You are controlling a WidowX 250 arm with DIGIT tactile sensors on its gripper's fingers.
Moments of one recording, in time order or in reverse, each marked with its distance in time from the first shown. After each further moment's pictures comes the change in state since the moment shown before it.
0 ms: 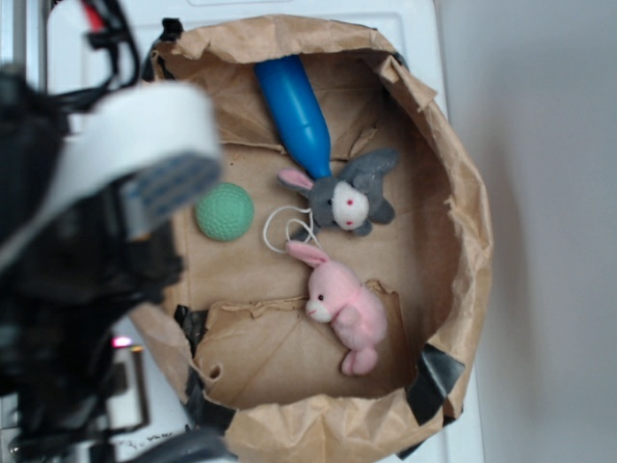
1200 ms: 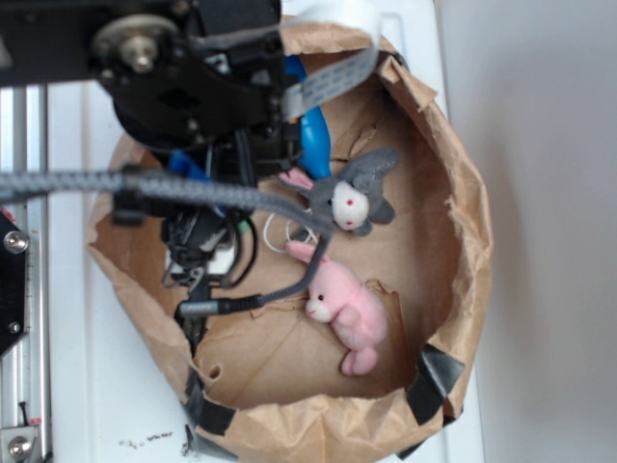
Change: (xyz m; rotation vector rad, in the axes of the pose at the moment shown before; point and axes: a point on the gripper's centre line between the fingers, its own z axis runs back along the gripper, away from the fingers) arm 0.018 0.051 -0.072 -0.018 0.033 -0.158
